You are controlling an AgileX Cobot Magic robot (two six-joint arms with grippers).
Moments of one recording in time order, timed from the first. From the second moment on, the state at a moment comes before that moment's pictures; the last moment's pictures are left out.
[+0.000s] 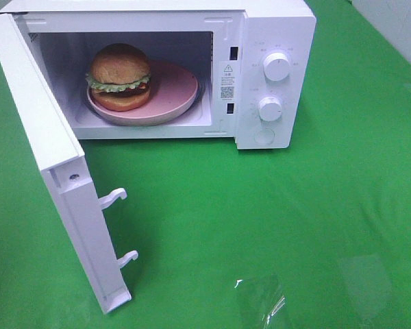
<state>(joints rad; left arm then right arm) 0.08 0.26 -0.46 -0.13 0.54 0.10 0.10 0.00 -0.49 -0.07 0.97 0.08</state>
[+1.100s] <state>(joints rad) 0.08 1.01 -0.17 0.26 -0.62 -0.20 0.10 0.00 -0.49 -0.07 0.97 0.08</state>
